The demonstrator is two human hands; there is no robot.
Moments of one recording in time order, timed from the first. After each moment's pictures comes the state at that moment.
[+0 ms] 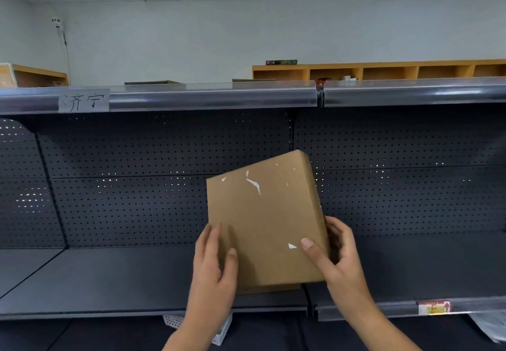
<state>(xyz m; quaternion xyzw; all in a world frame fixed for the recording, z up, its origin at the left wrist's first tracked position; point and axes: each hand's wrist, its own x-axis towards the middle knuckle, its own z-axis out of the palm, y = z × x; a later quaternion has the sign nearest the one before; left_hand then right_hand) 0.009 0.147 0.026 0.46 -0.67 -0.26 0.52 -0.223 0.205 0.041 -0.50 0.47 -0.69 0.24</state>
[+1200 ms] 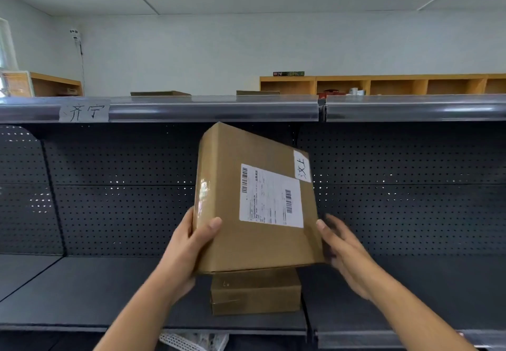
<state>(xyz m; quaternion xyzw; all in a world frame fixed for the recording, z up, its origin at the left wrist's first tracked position) 0.028 0.124 0.118 0.31 -0.57 -0.53 0.54 -0.280 0.157 0.086 -0.46 0.50 -0.59 0.43</state>
